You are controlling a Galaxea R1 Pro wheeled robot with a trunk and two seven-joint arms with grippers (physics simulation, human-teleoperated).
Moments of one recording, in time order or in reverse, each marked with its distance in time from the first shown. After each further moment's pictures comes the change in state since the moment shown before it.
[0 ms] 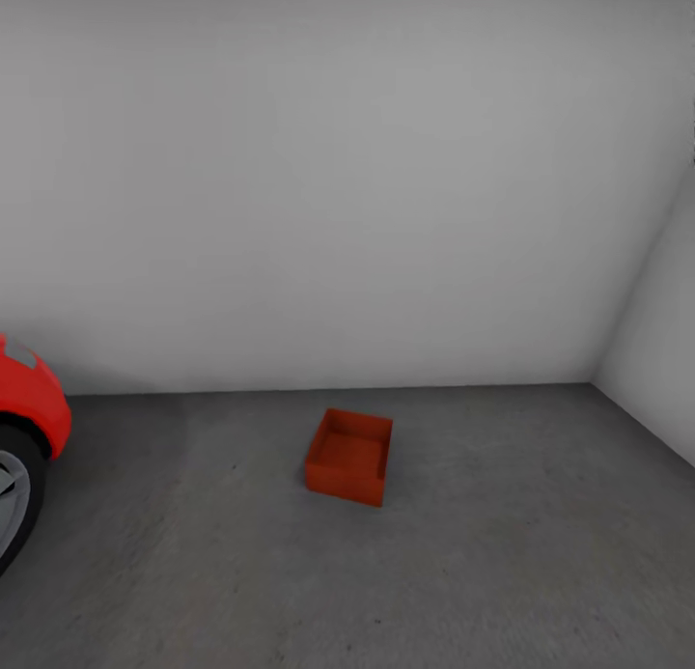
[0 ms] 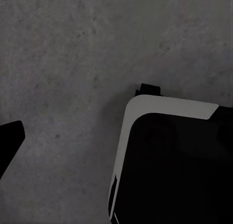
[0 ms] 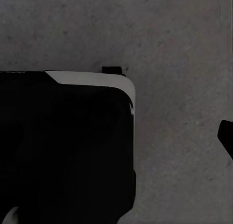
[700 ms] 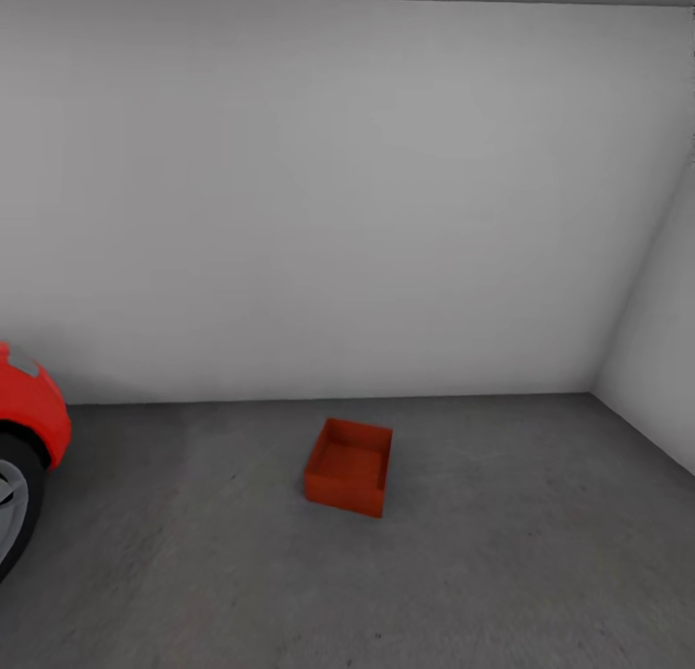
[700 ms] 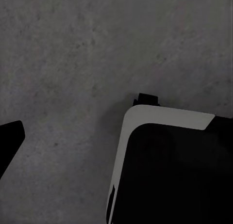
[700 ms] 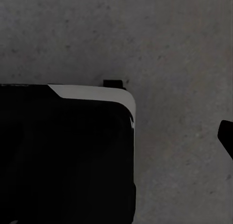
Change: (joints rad) left arm 0.000 0.000 0.000 0.000 0.000 0.000 0.000; right arm 0.001 0.002 0.004 0.000 0.009 -0.013 0.001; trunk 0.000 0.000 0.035
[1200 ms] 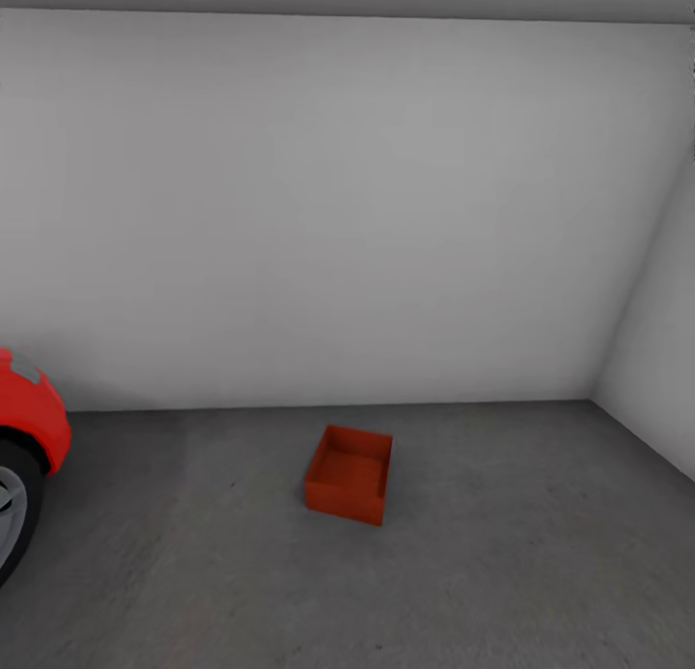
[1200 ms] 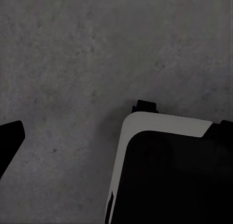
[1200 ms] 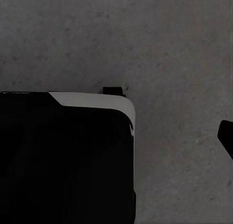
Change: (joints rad) left arm 0.000 0.000 0.000 0.000 0.000 -0.001 0.000; right arm 0.002 0.000 0.001 0.000 0.000 -0.004 0.000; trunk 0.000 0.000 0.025
